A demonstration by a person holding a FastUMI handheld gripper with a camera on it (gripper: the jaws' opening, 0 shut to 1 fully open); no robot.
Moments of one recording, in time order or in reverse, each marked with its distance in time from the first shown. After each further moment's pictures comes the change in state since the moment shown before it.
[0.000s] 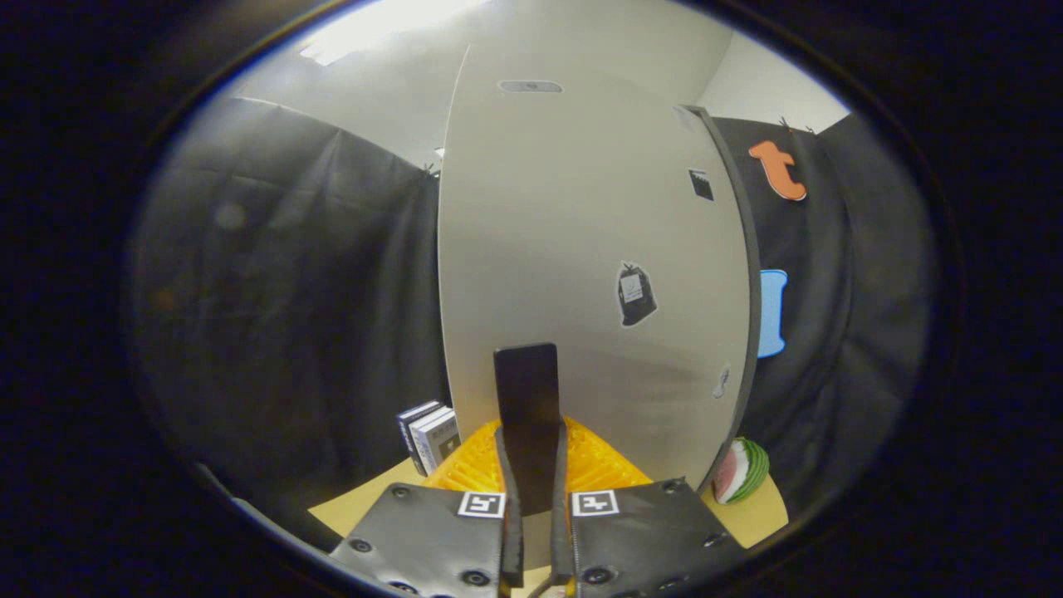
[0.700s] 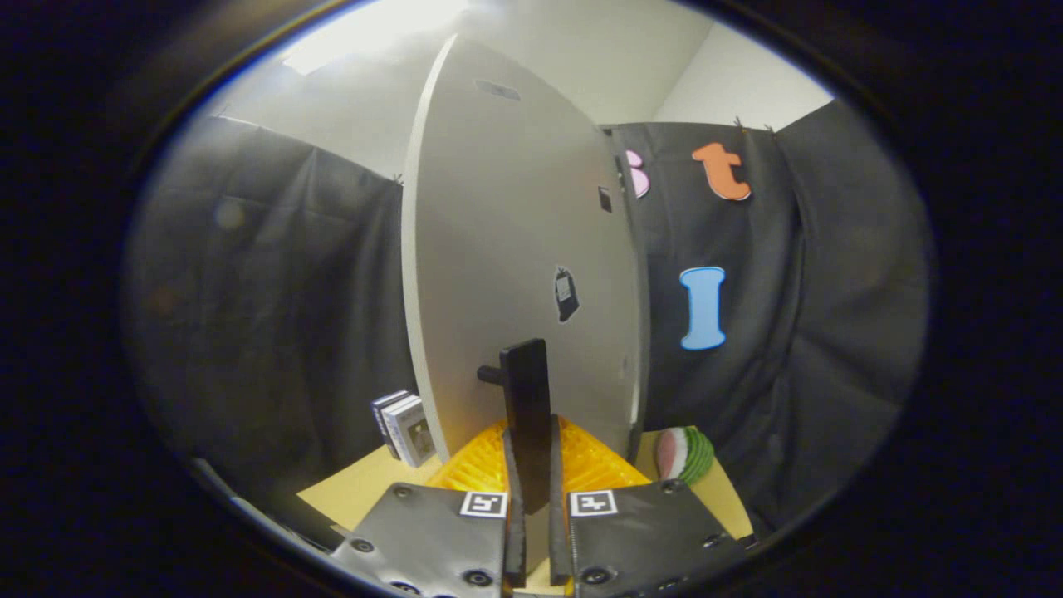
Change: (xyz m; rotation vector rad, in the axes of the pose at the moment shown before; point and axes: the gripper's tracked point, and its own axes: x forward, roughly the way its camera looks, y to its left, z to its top) arm -0.033 -0.045 0.003 0.002 -0.001 -0.130
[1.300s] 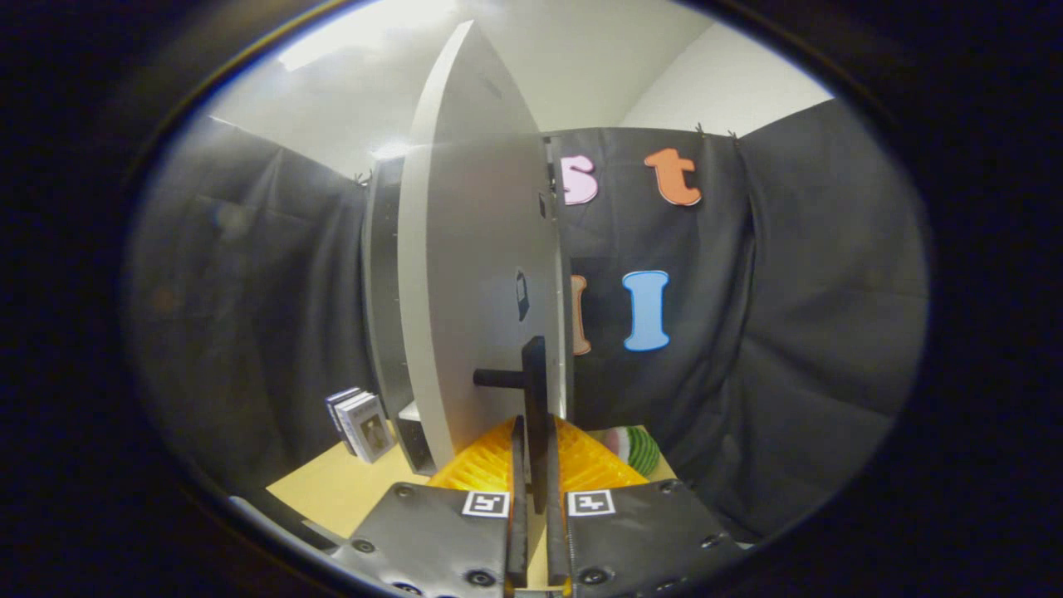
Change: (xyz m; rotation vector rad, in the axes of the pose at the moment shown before) arm -0.006 -0.042 0.003 -0.002 -0.009 -0.127
